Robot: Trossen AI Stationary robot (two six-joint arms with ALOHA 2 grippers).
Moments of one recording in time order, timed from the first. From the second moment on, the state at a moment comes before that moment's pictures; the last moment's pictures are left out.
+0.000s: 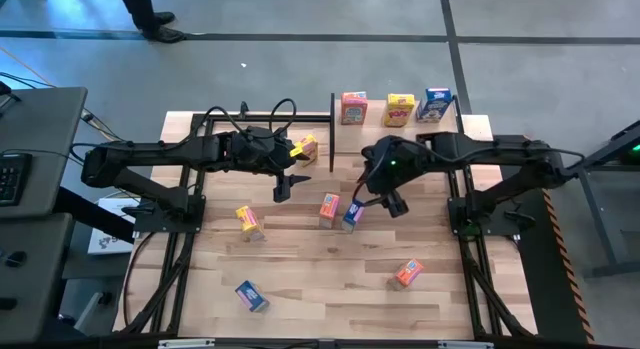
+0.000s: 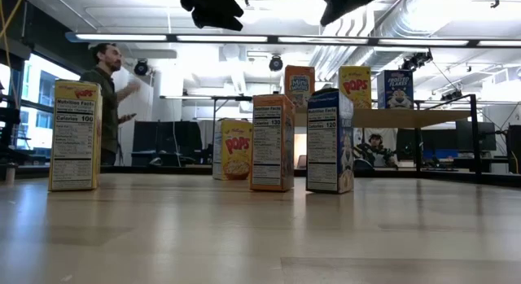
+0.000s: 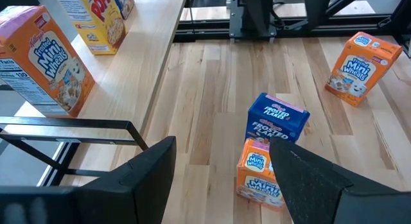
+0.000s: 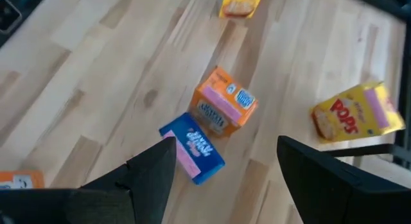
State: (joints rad) left arm 0.11 1.29 1.15 -0.39 -0.05 0.11; right arm -0.03 1.38 1.39 -0.92 -0.13 -0.45
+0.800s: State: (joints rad) left arm 0.11 1.29 1.15 -0.39 -0.05 0.11; right arm 0.02 1.58 1.39 -0.96 -0.16 -0.63
